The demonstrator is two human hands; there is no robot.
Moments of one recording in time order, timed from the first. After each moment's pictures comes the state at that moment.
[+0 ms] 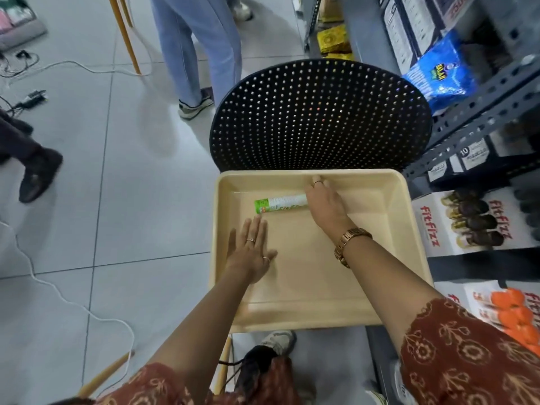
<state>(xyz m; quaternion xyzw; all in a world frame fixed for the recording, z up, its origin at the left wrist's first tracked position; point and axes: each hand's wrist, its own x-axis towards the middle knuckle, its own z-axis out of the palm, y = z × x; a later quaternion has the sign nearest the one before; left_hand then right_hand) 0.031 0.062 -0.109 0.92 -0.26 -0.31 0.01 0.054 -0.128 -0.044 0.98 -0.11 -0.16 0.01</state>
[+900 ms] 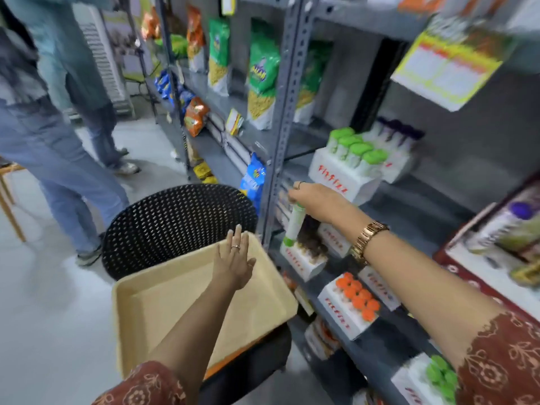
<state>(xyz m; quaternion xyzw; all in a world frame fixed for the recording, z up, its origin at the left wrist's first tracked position) -0.040 -0.106 0.080 0.89 -0.45 -0.10 0.07 -0.144 -0.267 0.244 0.99 -0.13 -0.04 0.10</state>
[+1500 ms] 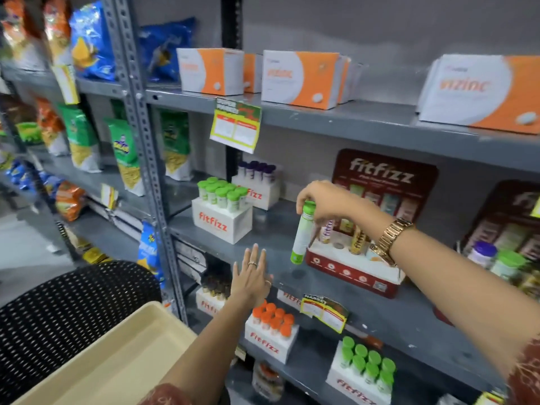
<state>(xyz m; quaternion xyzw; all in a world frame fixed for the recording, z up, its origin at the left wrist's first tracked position) -0.227 -0.238 0.160 0.74 -0.66 -0.10 0.11 -0.383 -0.294 0.369 0.90 -0.44 0.03 -0.04</state>
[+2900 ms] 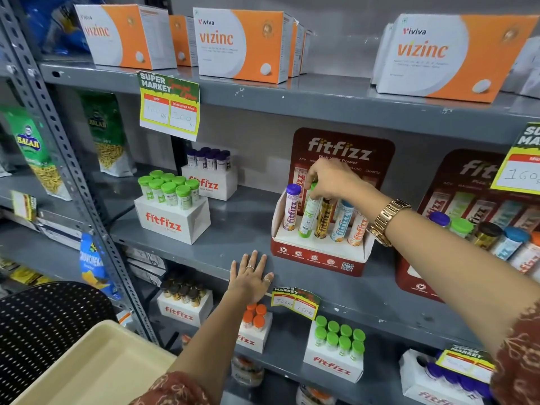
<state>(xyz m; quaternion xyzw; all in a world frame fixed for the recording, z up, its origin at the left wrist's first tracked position) -0.277 -0.294 0.117 0.68 -0.72 -0.14 0.01 -0.439 -0.323 0.365 0.76 -0.64 0.12 -0.07</state>
